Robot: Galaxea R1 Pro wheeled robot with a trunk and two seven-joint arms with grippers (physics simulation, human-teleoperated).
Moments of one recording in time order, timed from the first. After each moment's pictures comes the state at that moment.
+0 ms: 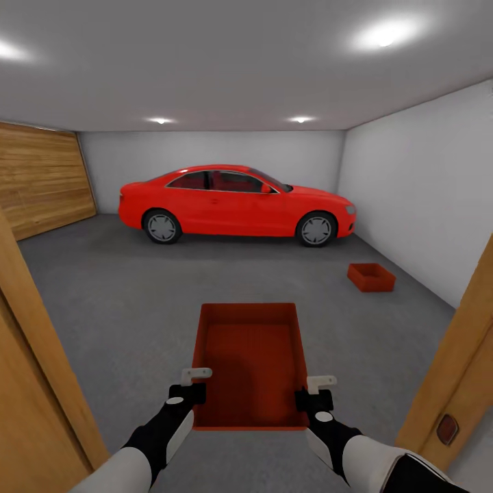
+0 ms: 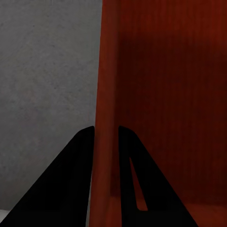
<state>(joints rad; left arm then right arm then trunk) -0.61 -0.12 -0.17 -0.44 0.16 0.10 0.24 -0.74 0.11 0.75 -0.03 -0.62 -0.26 -0.27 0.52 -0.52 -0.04</state>
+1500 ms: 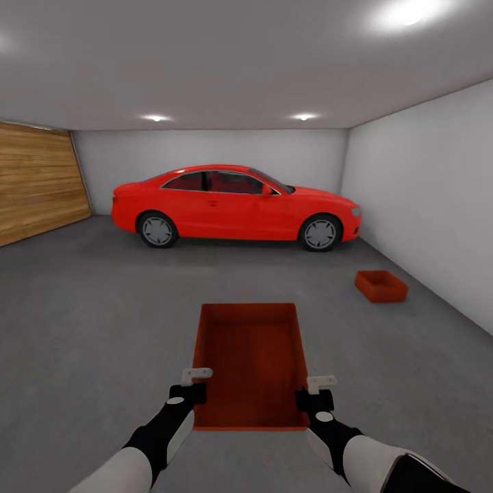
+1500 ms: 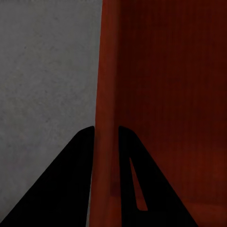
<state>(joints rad) -0.61 -0.12 -0.17 -0.44 0.16 0.10 0.24 -0.74 0.10 0.74 -0.03 -0.61 -0.26 -0.26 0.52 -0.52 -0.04</state>
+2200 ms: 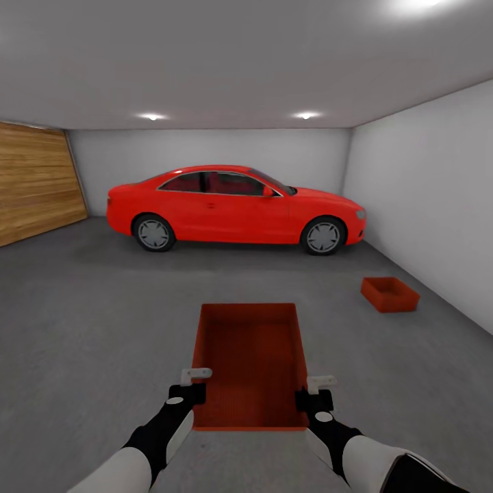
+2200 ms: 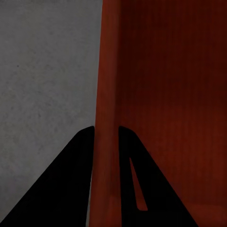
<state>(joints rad) -0.61 -0.12 -0.17 -0.44 0.16 0.10 0.24 -0.74 0.11 0.74 -0.03 -0.62 -0.26 -0.27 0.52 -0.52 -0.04</state>
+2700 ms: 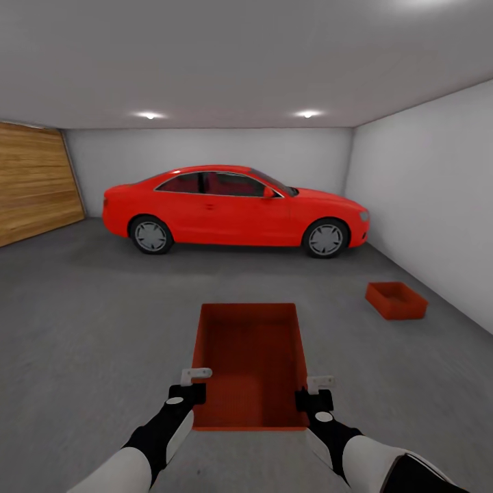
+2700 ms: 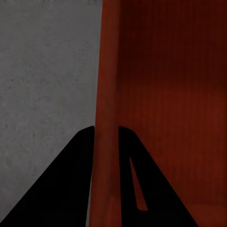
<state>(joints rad) -0.61 -0.12 -0.17 -0.44 0.16 0.10 0.24 -0.74 0.11 0.74 -0.03 -0.62 -0.26 -0.27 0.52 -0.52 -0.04</state>
